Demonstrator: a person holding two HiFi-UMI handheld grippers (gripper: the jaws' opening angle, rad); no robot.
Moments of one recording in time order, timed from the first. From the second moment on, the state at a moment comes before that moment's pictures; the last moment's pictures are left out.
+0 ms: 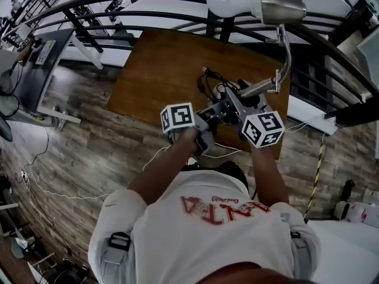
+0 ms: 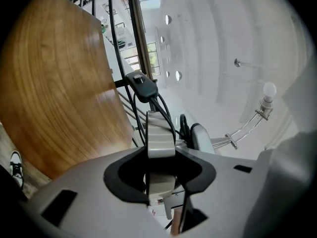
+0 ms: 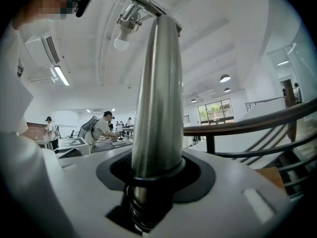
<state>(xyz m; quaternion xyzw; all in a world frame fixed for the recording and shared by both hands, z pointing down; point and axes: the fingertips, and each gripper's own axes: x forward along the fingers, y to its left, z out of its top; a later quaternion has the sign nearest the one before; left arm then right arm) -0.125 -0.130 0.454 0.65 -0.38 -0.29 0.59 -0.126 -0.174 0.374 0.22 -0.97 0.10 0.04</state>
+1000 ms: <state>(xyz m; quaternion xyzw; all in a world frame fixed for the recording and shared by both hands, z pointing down) -0.090 -0.251 0.501 0.65 -0.35 -0.25 0.63 -0.089 -0.299 0.423 0.26 -0.96 0.12 0.06</state>
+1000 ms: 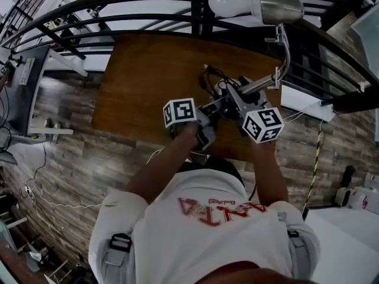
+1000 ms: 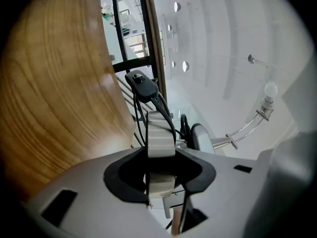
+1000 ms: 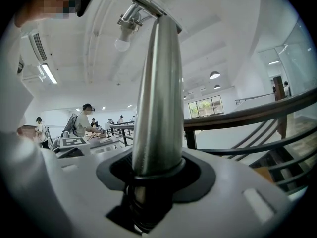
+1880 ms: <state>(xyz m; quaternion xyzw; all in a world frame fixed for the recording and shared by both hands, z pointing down) -0.045 -0.444 0.609 0.63 -0.33 -0.25 0.66 -0.048 -0.496 0.534 0.27 -0.95 0.14 0.09</state>
